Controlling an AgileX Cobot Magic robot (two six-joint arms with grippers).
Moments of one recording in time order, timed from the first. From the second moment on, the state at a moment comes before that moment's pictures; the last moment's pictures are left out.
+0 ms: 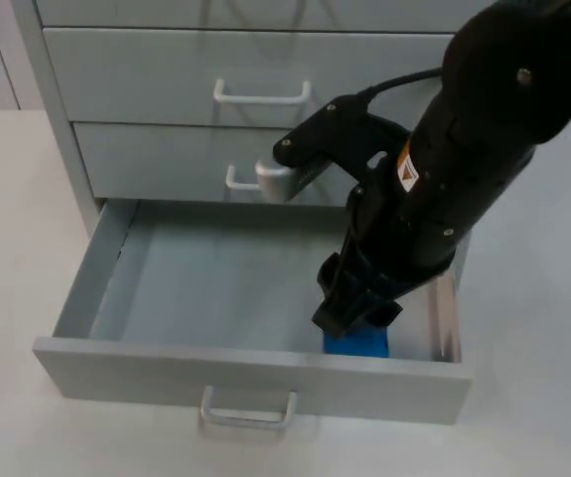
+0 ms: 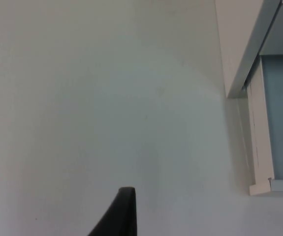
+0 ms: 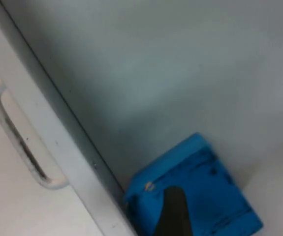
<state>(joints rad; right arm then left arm) 0.77 1.93 -1.20 -0.12 0.53 -0.07 -0.02 0.73 -0.59 0.00 0.70 0.03</state>
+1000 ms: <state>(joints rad) 0.77 1.36 -0.83 0.01 0.70 -0.04 -0.02 0.73 -0.59 0.00 0.70 0.03</state>
